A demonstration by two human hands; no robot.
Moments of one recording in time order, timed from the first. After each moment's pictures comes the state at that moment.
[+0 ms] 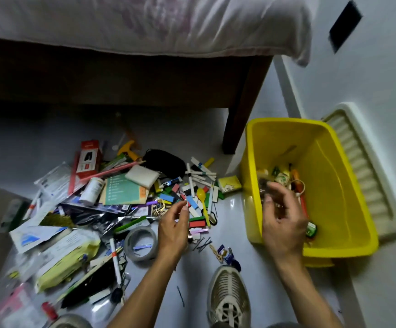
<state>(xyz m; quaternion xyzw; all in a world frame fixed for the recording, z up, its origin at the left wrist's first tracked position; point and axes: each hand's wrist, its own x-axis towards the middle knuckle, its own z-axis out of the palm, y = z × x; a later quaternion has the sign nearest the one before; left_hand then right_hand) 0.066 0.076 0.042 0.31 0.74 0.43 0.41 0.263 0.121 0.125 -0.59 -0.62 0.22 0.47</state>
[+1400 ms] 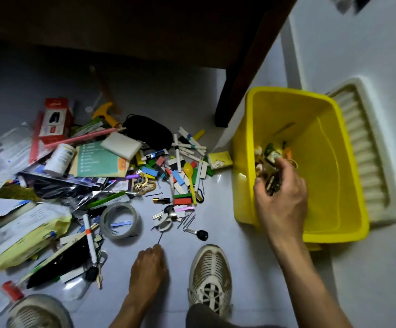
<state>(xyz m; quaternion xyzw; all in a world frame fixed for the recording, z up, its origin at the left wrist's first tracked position) 0.077 -0.044 -0.064 0.49 0.82 0.00 0.30 0.264 0.140 0.121 -0.70 -0.64 0.12 0.28</state>
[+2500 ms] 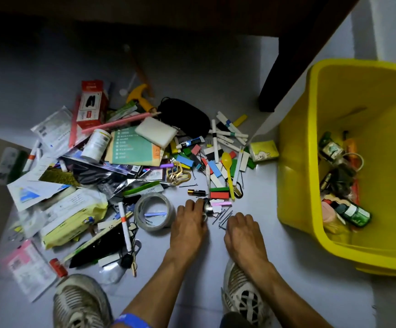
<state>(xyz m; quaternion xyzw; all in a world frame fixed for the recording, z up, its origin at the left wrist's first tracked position) 0.057 0.038 -0.064 0.54 0.79 0.06 0.28 0.209 0.069 -0.067 -0.52 -0.82 0.20 -0.13</state>
